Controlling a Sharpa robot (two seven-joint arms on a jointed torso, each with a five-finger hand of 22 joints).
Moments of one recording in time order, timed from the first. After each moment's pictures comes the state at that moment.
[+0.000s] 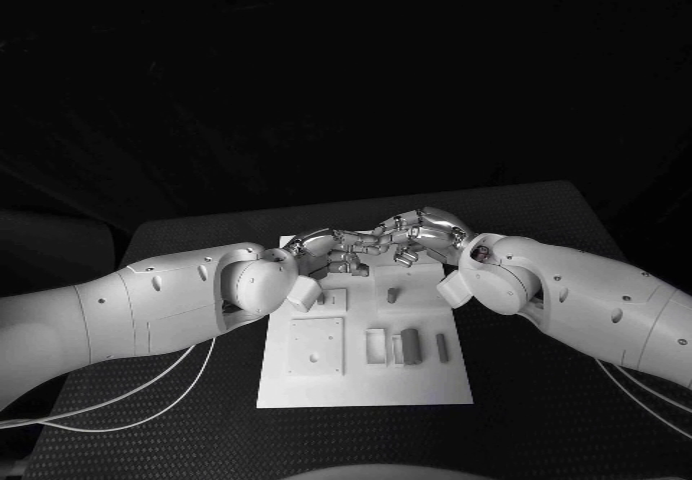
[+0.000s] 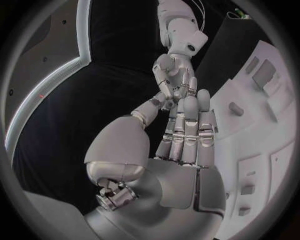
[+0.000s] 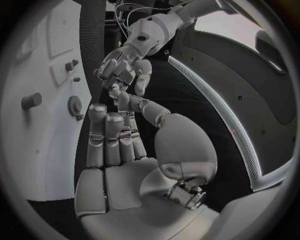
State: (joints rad) left arm 1.19 -0.68 -0.13 1.36 0.16 -0.01 0.14; left_hand 1.11 -0.04 0.45 -0.29 0.05 0.84 0.17 0.33 0.49 1.12 0.11 0.19 0.21 1.00 0.01 1.13 0.42 0.04 1.15 -0.08 0.13 1.25; right arm 1.12 -0.60 0.03 1.23 -0.43 0.01 0.20; right_hand 1.11 -0.02 0.66 -0.27 0.33 1.00 0.12 0.30 0.58 1.32 0.02 0.17 0.57 1.19 -0.08 1.28 0.81 0.21 1.12 -0.01 0.93 1.31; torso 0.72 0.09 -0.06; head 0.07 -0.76
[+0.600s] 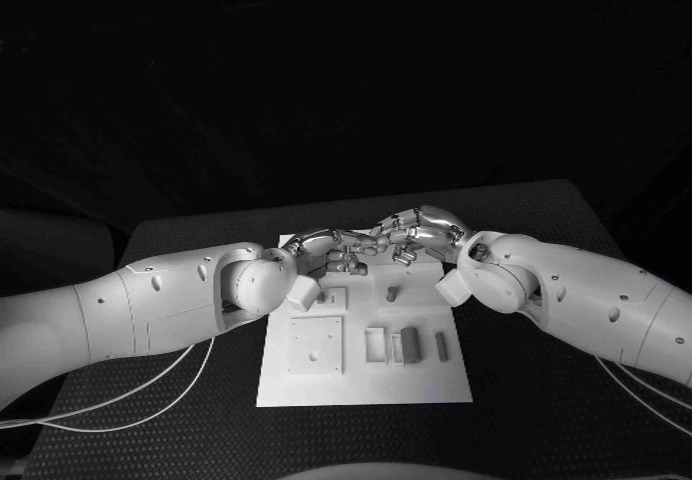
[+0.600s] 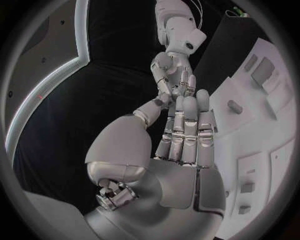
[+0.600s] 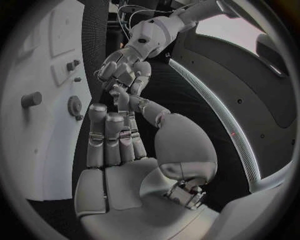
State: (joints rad) left arm 1.19 -0.68 -0.14 1.36 0.15 -0.03 0.14; left_hand 1.14 -0.01 0.50 -0.29 0.05 0.92 0.14 0.36 0.48 1.19 0.08 0.22 0.23 1.01 -0.02 1.13 0.42 0.04 1.16 -0.10 0.13 1.26; right arm 1.12 -0.60 0.03 1.23 -0.46 0.01 0.21; right_hand 1.11 -0.02 0.66 -0.27 0.33 1.00 0.12 0.30 0.58 1.32 0.02 0.17 0.57 1.19 -0.08 1.28 0.81 0.21 1.12 -0.01 0.93 1.31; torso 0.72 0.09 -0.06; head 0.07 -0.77
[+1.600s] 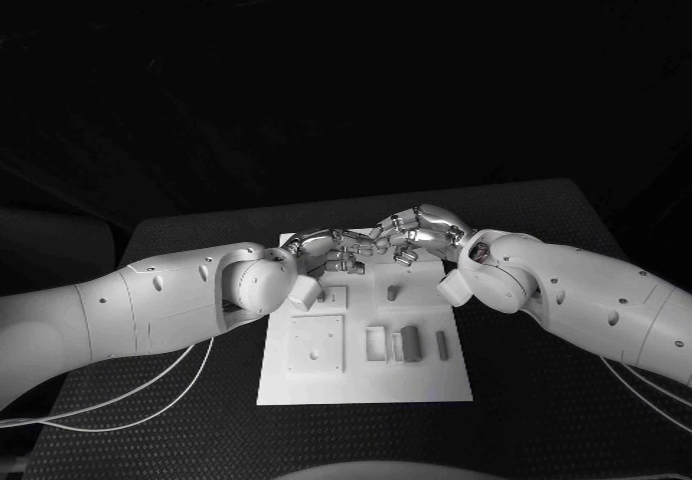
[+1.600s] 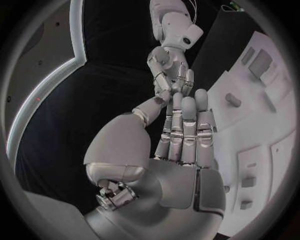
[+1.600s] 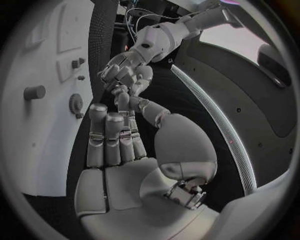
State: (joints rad) left arm 1.19 -0.68 -0.14 1.36 0.14 -0.07 0.14; left_hand 1.15 0.01 0.56 -0.29 0.04 0.99 0.11 0.38 0.47 1.27 0.05 0.26 0.29 1.04 -0.05 1.14 0.43 0.02 1.19 -0.13 0.13 1.27; right arm 1.12 -0.60 0.03 1.23 -0.55 0.00 0.23; right_hand 1.11 -0.02 0.66 -0.28 0.33 0.99 0.12 0.30 0.58 1.31 0.03 0.17 0.58 1.18 -0.08 1.28 0.81 0.21 1.12 -0.02 0.93 1.31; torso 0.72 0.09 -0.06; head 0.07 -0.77
